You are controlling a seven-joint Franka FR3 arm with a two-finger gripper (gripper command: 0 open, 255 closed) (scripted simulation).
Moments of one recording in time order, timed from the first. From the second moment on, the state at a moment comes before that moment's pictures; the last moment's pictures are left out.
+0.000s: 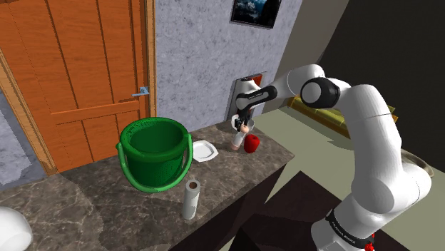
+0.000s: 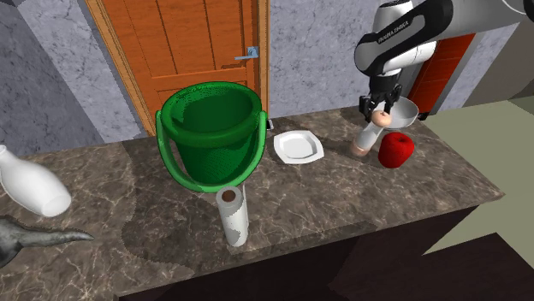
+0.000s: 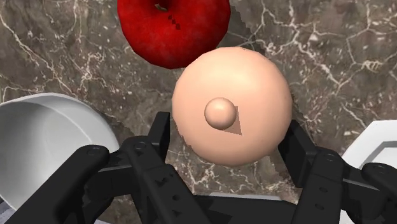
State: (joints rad) arm -0.33 0.89 0.08 -1.39 -0.32 2.22 -0.19
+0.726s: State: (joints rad) arm -0.33 0.91 0.08 -1.38 -0.32 2.23 -0.19
